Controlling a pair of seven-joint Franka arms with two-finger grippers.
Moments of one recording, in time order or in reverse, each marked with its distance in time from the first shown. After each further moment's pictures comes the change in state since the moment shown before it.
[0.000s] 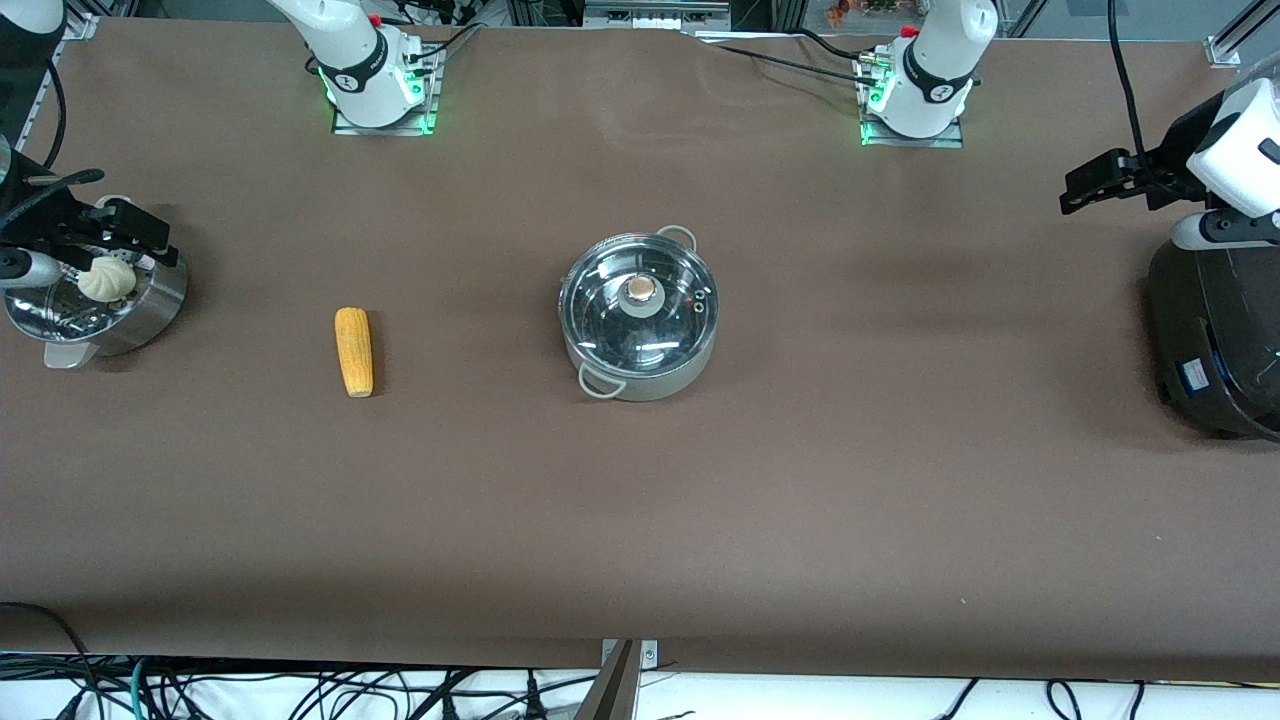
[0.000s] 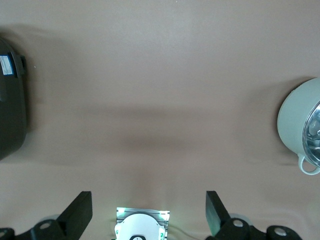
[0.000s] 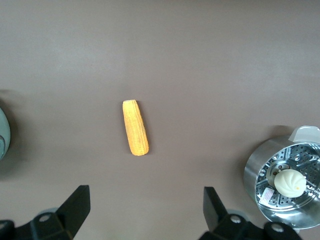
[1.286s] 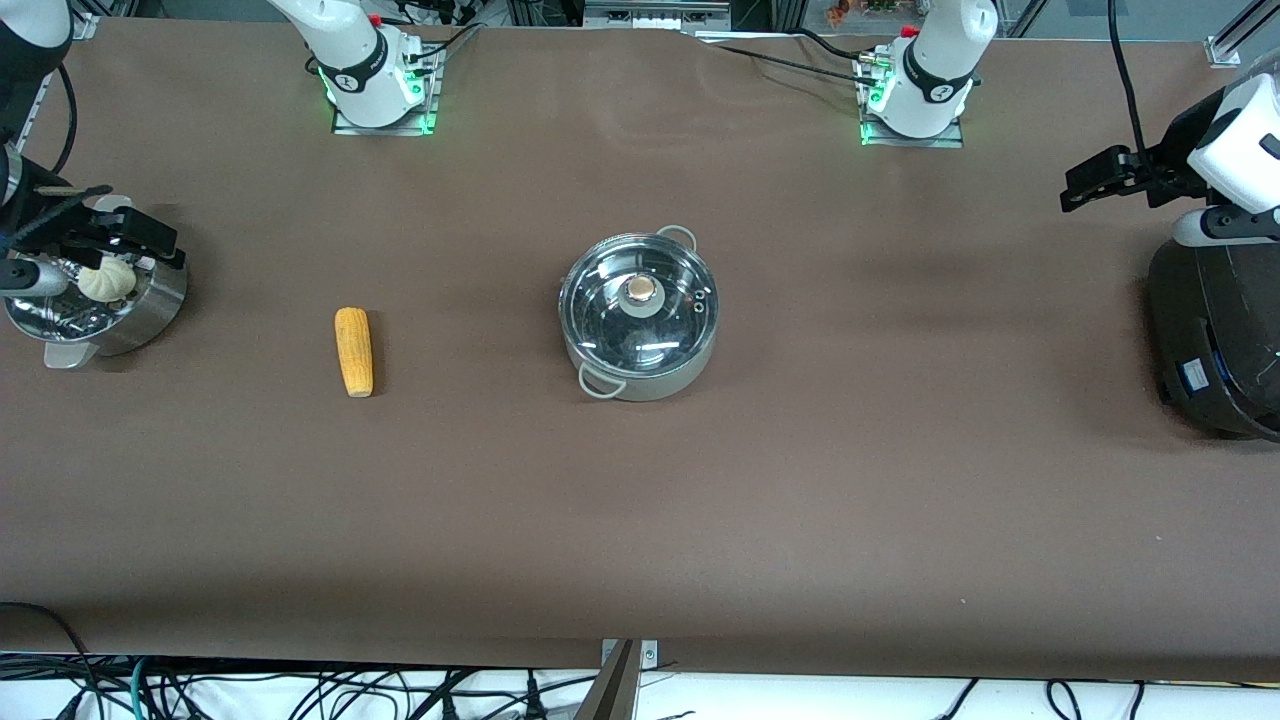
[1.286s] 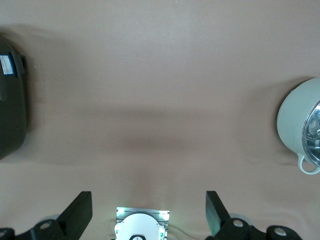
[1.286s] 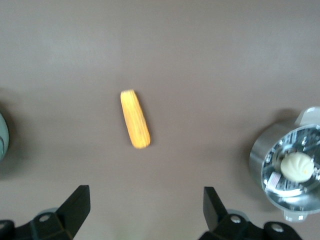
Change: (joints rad) left arm 0.002 -0.007 -0.004 -0.005 0.000 0.000 -0.001; right arm 0.002 0.025 0.001 -0.002 0.000 -0.056 0.060
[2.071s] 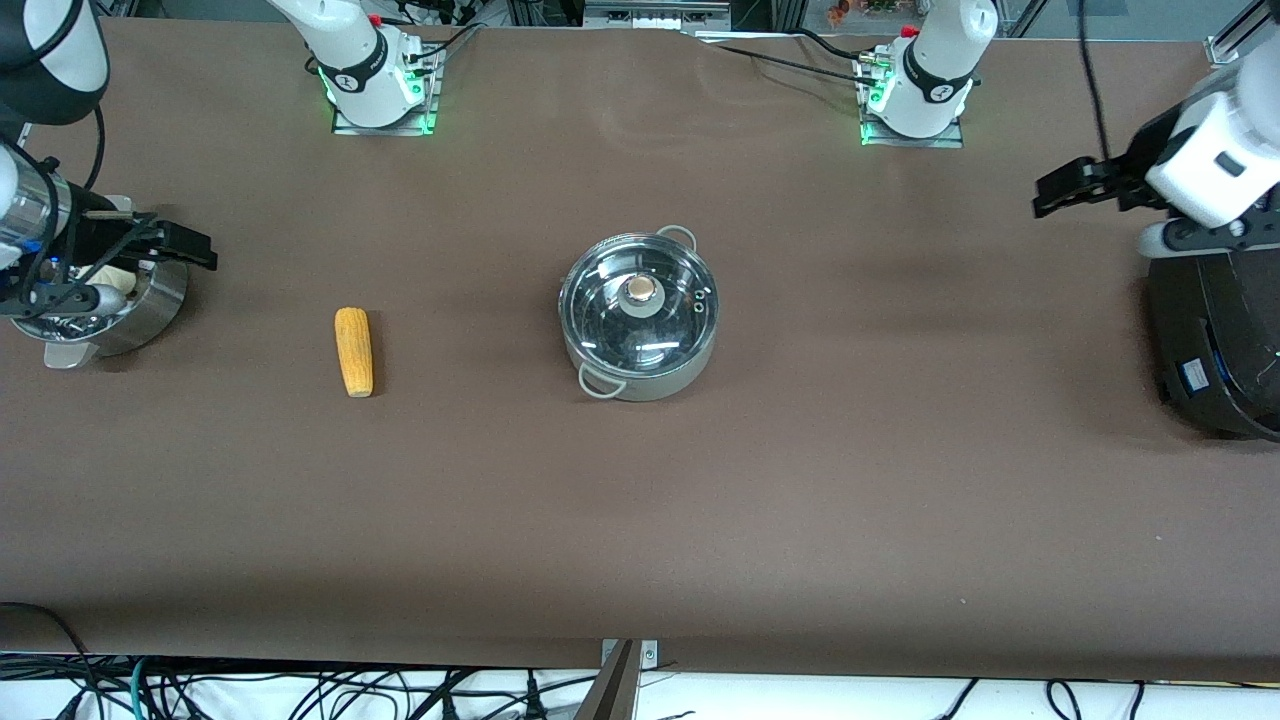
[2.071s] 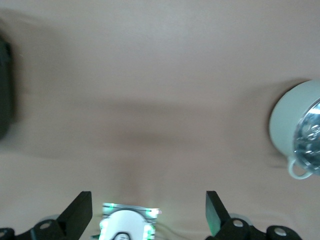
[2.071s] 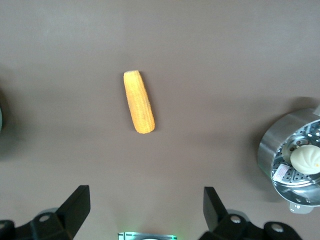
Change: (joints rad) left arm -0.024 0.030 -0.053 -0.015 -0.026 0.027 -0.142; right arm 0.025 0.055 0.004 -0.003 0.000 -0.027 -0.025
